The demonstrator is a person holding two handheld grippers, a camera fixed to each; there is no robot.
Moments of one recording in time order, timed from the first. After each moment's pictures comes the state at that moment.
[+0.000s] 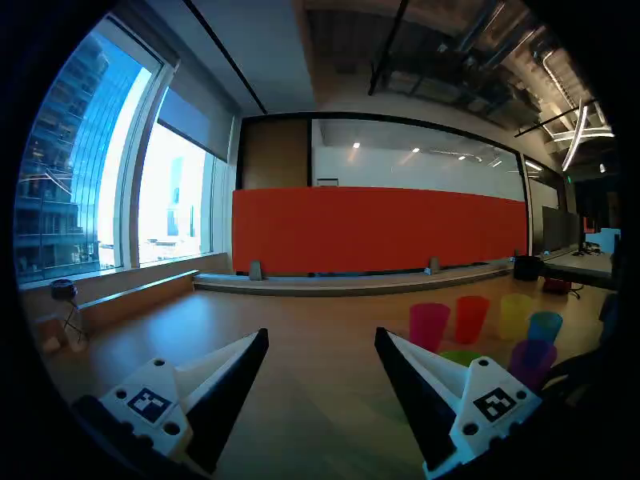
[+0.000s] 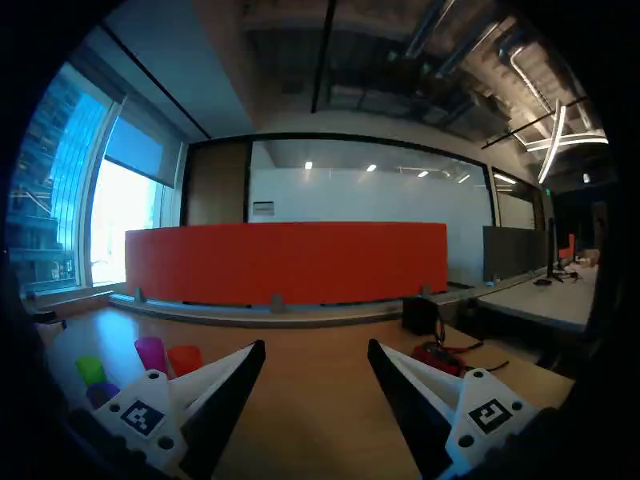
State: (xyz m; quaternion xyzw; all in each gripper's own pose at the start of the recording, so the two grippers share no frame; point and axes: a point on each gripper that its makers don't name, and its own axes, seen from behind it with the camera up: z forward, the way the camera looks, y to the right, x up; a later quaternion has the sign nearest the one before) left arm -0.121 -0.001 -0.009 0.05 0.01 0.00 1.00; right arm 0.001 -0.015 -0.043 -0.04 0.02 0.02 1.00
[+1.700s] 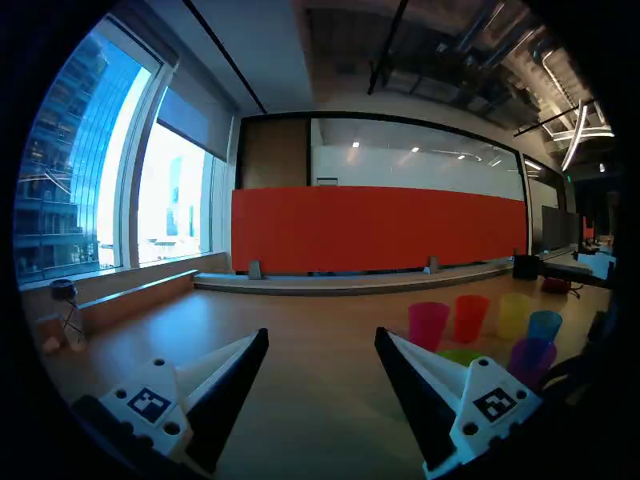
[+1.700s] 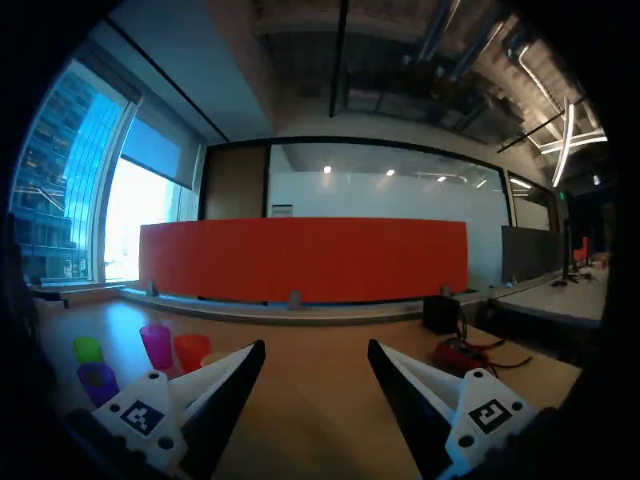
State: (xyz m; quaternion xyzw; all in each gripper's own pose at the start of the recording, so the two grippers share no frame) left arm -0.121 -0.002 -0.009 0.05 0.01 0.00 1.00; right arm -0.037 -0.031 -0.022 0.00 0.04 0.01 1.00
